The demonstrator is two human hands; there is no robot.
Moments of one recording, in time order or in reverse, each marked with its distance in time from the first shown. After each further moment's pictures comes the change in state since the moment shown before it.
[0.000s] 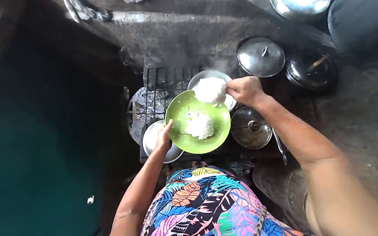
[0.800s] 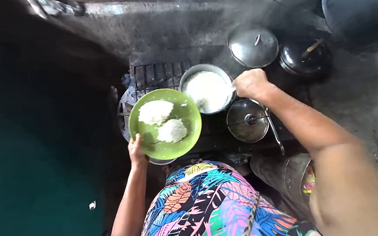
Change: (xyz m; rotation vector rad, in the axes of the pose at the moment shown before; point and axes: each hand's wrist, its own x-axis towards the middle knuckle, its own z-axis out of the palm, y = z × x) left_hand -0.010 -0.003 -0.071 0.058 0.221 0.152; right_hand 0.023 -0.001 -0.021 -0.383 -0.717 0.606
